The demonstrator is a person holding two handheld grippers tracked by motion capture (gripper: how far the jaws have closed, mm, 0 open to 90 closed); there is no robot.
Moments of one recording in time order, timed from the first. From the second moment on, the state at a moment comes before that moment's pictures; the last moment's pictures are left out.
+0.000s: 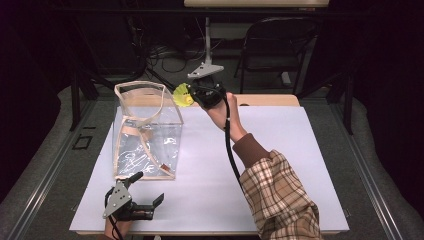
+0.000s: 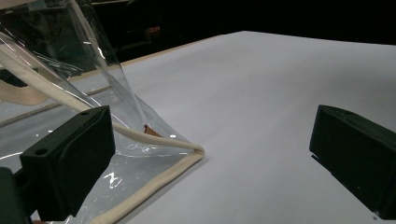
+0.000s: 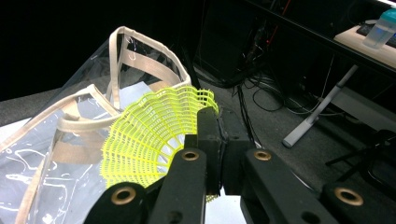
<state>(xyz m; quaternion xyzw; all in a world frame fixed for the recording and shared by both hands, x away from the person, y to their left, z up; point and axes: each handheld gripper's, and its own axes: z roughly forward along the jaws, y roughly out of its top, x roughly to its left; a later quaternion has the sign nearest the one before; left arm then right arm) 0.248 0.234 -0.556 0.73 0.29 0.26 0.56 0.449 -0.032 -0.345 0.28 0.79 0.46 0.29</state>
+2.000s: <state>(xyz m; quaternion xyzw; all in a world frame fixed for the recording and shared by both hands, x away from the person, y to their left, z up) 0.247 0.236 -0.556 0.73 0.29 0.26 0.56 0.453 0.006 -0.325 0.25 0.78 0.50 0.30</state>
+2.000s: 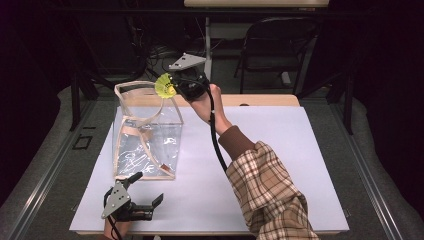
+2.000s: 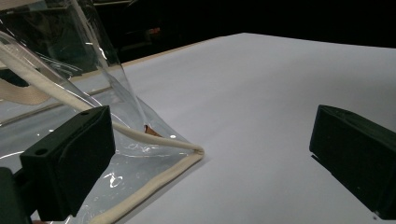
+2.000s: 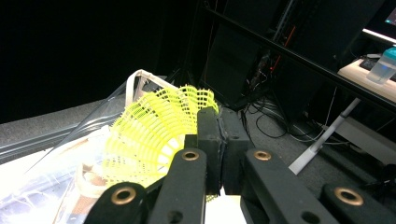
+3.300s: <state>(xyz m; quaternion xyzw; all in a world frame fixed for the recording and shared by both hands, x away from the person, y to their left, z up) 0.246 0.237 -0.556 0.73 0.29 0.26 0.57 0.454 0.033 -0.320 0.23 0.77 0.52 0.29</state>
